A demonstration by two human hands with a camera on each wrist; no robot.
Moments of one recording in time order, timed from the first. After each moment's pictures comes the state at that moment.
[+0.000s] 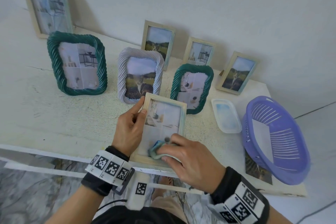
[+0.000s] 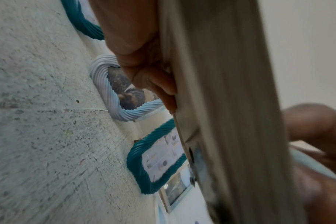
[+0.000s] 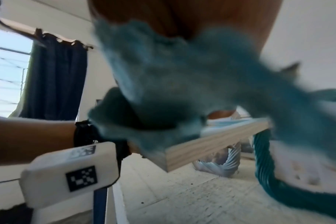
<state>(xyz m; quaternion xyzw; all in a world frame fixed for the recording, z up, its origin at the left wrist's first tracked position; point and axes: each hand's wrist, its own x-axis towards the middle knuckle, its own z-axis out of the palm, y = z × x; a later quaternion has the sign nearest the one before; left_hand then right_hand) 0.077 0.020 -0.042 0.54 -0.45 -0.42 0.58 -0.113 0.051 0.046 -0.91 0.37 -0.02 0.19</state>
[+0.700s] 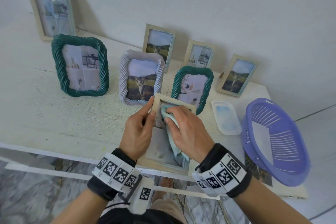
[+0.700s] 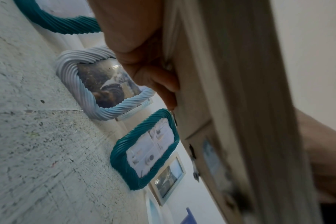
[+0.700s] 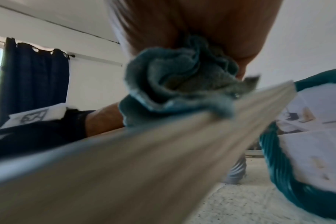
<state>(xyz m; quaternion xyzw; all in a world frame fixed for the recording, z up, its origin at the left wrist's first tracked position) 0.061 0.029 -0.022 0.54 -0.50 -0.35 0.58 -0.086 0.010 0.052 -0.86 0.46 -0.17 0.13</state>
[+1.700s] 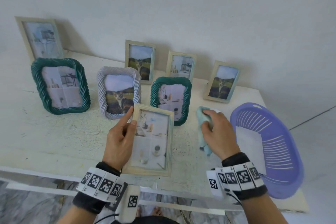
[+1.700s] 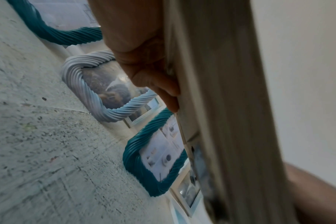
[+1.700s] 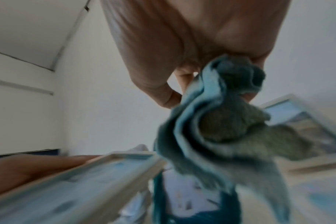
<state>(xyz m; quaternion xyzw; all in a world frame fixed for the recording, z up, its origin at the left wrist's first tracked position) 0.029 0.017 -0.014 0.61 -0.48 -0.33 0.54 -0.228 -0.041 0.039 -0.72 0.64 -0.22 0.16</state>
